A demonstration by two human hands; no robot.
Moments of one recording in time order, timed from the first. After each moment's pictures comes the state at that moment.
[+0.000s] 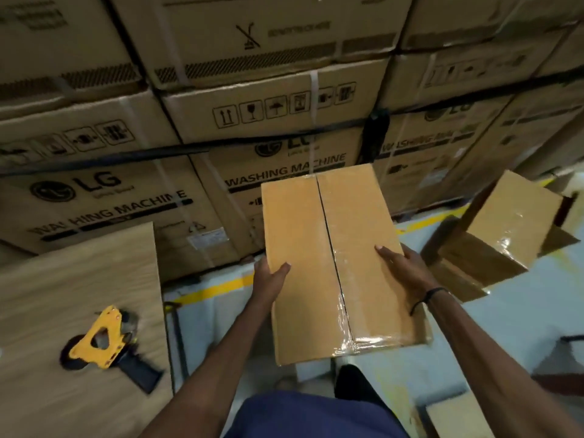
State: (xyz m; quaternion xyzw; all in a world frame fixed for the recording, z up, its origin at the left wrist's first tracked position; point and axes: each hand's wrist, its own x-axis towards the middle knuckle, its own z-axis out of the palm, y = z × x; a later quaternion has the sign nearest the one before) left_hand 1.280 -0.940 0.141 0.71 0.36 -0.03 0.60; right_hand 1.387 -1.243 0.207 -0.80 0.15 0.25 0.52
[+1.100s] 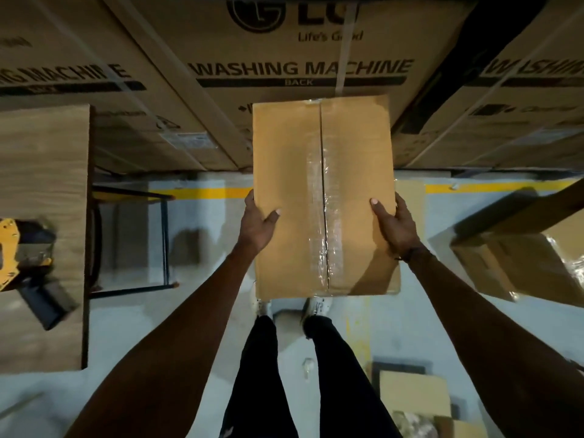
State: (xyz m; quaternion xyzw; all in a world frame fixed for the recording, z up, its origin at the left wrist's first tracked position) left_hand 1.408 -0.972 -0.008 0.70 0.49 -0.04 0.52; right_hand 1.584 -1.227 -0.002 -0.81 0.06 0.36 0.46
